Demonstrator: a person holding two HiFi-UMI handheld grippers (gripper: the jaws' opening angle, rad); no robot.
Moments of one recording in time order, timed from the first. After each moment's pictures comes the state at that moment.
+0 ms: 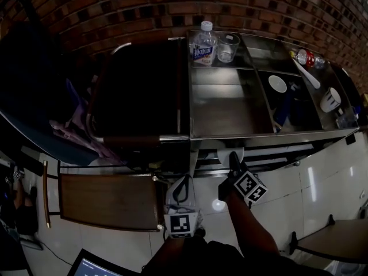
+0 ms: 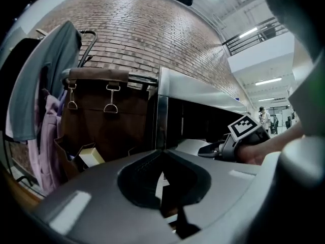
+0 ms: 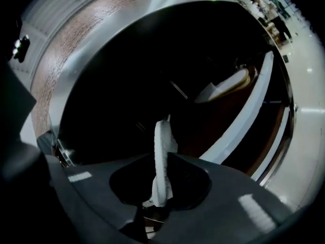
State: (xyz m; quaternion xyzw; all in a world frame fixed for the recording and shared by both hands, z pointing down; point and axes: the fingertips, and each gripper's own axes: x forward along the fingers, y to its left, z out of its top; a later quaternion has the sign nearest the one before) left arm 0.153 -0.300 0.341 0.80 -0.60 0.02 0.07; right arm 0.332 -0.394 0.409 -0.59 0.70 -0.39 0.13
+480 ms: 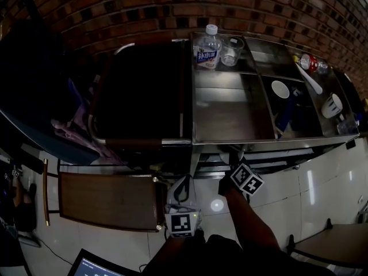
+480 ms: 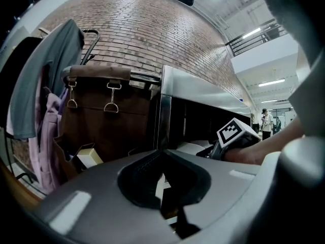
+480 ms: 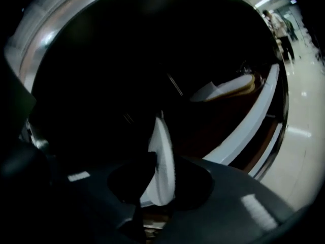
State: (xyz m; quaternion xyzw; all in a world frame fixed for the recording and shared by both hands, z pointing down) left arm 0.153 -0.312 0.336 0.79 -0.61 0.01 0.08; right arm 0.342 -0.425 0.435 -0.64 0.67 -0.37 0.04
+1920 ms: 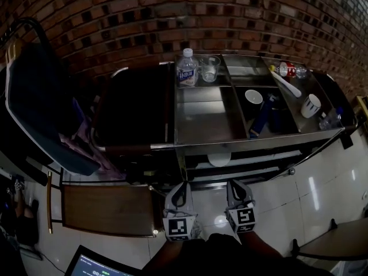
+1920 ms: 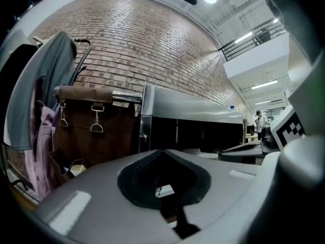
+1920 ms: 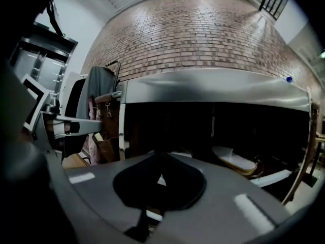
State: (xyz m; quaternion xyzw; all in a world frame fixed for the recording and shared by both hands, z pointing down) left arm 0.181 -0.289 0.304 0.80 -0.59 0.00 0.05; right arm 0.335 -0.297 0.334 -0.55 0.83 -0.04 -0.11
